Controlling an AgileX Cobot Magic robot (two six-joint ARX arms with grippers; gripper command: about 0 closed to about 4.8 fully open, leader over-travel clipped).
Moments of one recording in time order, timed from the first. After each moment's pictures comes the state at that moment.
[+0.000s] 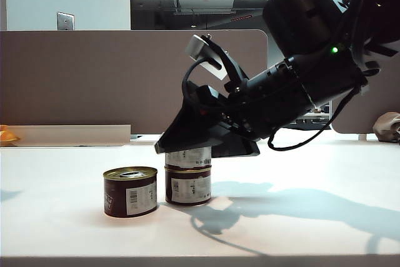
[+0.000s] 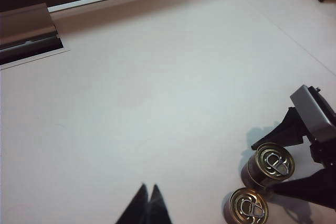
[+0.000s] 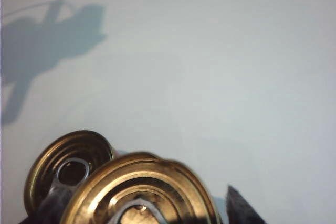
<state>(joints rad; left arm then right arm) -0.16 0.77 1.02 -0.72 0.31 0.14 0.66 1.69 0.68 0.50 -0.47 0.00</state>
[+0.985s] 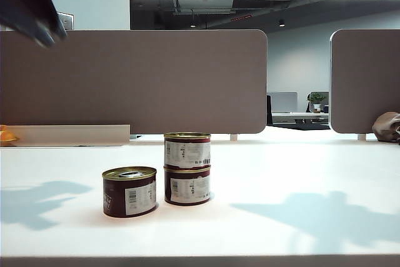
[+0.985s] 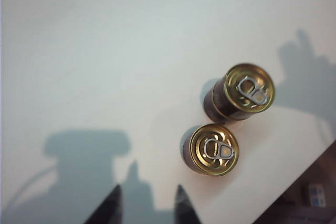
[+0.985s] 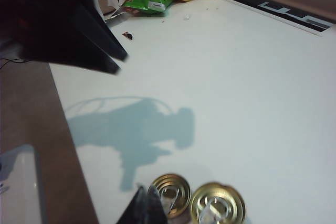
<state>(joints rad) -0.34 1.03 0.96 -0.75 0.31 0.15 0.66 1.00 0.68 0.03 -0.46 0.03</state>
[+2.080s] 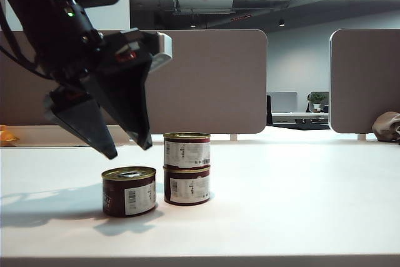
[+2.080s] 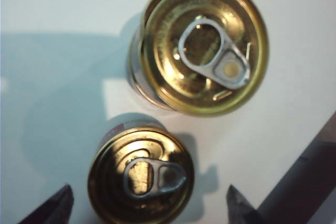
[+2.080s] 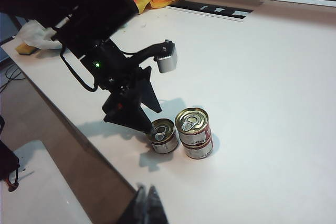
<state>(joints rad) -0.59 1.47 0.97 -0.64 0.28 0.10 0.66 0.24 0.68 -0.67 -0.24 0.17</state>
